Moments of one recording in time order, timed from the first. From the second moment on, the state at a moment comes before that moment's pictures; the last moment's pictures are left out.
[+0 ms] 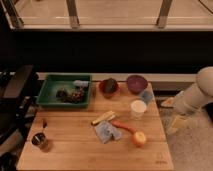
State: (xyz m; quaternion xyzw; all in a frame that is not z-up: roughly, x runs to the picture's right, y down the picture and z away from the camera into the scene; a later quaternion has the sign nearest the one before) arm 0.289 0.135 0.636 -0.33 -0.13 0.13 0.92
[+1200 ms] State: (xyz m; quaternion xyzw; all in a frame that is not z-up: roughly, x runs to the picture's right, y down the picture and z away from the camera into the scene) arm 0.289 0.135 0.636 -0.33 -0.13 0.13 0.92
